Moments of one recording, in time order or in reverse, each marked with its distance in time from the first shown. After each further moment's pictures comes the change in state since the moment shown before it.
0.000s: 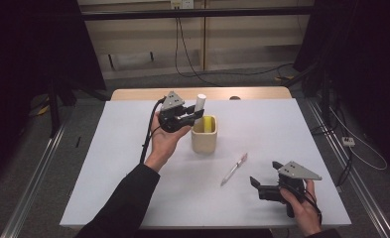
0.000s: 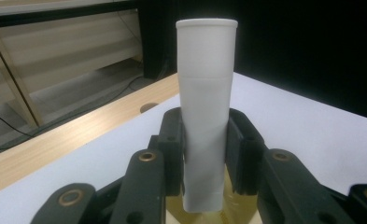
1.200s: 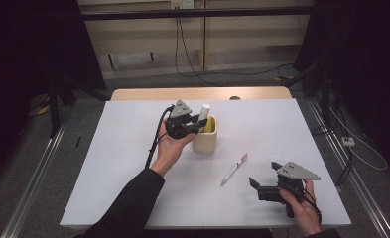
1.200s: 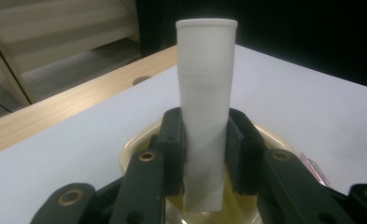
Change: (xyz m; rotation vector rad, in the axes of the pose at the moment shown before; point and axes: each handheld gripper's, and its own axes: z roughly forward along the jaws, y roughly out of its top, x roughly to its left) left arm -0.006 -0.026 0.020 0.068 -0.006 -0.002; right arm 0.001 -0.001 0.001 0.011 0.010 -0.004
